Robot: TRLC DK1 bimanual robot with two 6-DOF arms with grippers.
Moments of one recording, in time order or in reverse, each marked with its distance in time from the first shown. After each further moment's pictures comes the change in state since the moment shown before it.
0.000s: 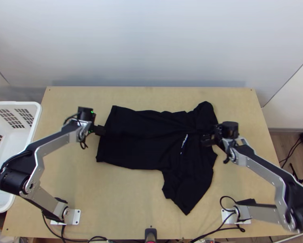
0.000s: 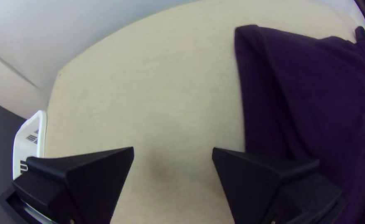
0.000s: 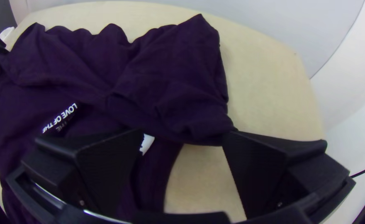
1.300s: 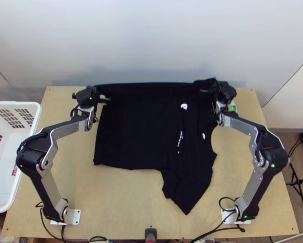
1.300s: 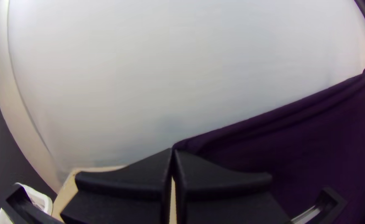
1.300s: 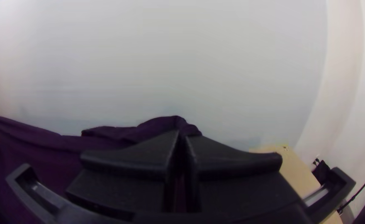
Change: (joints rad) left arm 0.030 0.264 0.194 0.798 -0.045 0.086; right arm -0.095 0.568 0.585 0.593 0.154 0.084
